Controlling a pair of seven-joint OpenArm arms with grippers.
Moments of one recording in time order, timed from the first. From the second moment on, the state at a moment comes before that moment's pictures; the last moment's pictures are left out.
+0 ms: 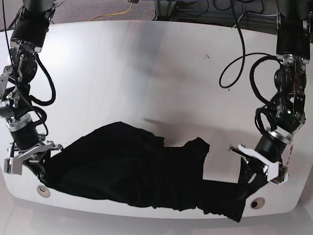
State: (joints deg) left arm -16.7 -31.3 6.1 100.0 -36.0 -12.4 12.4; right arm 10.3 30.6 16.7 107.5 45.6 6.1 -42.8
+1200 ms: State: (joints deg) left arm -40.2 -31.7 1.5 94.7 -38.1 -13.4 19.1; right arm 41.9 33.0 9.5 88.7 47.3 9.8 -46.2
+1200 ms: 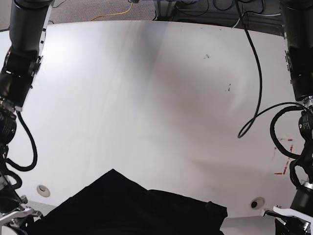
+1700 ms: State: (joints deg) left arm -42.7 -34.3 0.0 95.9 -34.3 -9.8 18.7; right arm 45.6 34.2 10.3 85.6 43.6 9.9 -50.8
